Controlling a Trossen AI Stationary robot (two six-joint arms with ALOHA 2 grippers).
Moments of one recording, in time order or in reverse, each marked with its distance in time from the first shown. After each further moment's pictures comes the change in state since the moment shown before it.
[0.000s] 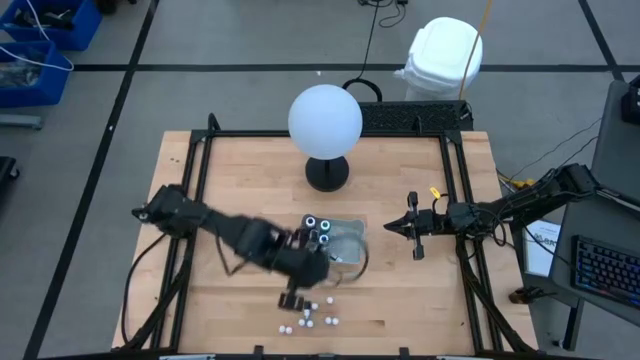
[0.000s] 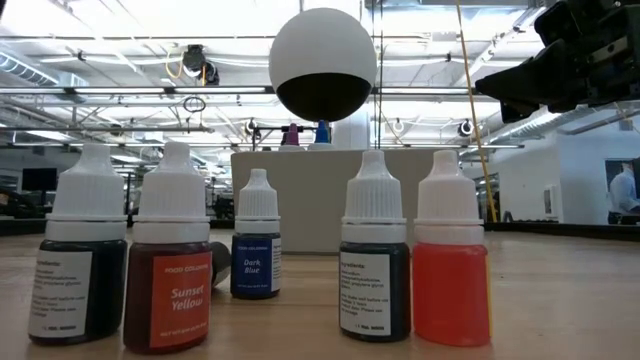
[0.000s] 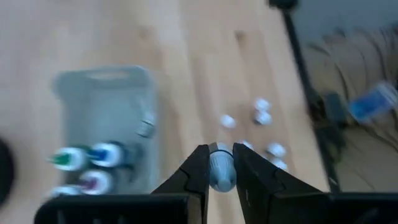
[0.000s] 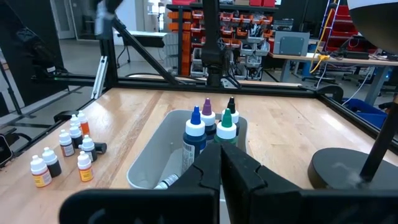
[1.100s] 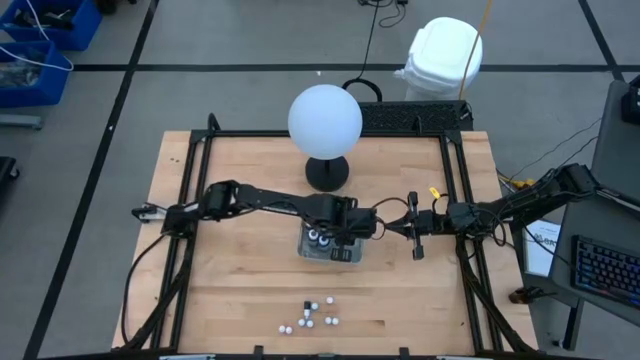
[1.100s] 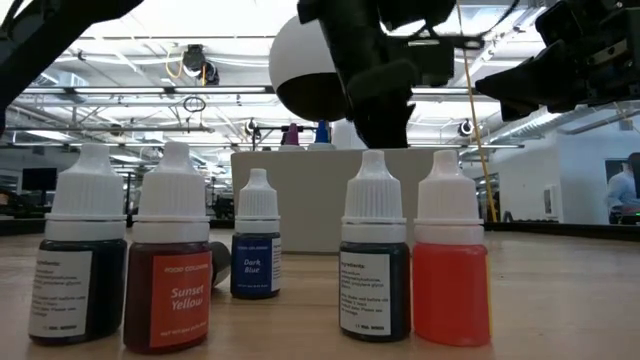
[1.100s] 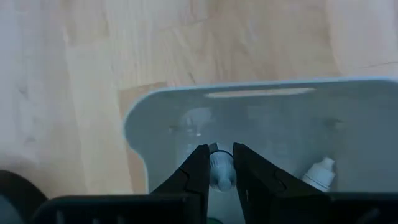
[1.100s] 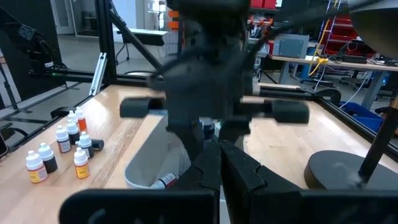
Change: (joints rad) left arm 0.309 0.398 0.015 0.227 0.011 0.307; right arm -0.001 0.000 0.000 0.000 0.001 -0.029
